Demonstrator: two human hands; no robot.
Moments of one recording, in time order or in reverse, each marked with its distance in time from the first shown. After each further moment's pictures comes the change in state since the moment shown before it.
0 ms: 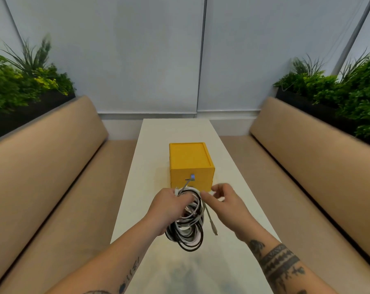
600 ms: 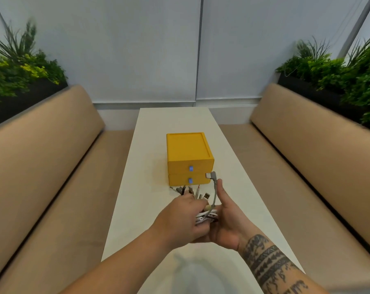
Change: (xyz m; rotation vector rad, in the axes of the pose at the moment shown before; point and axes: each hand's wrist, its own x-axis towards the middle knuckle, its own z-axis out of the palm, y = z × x) left_hand -0.004 -0.030 0.033 0.647 -0.097 0.786; right_hand -0.001 0.018 0.010 0.869 -0.480 0.454
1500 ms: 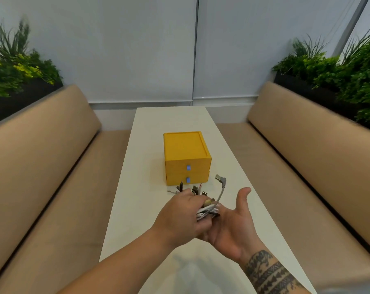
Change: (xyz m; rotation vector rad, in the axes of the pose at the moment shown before) left_hand 0.005 0.001 0.007 -0.056 0.153 0.077; right_hand -0.005 0.022 -0.010 0.346 -0.093 -0.216
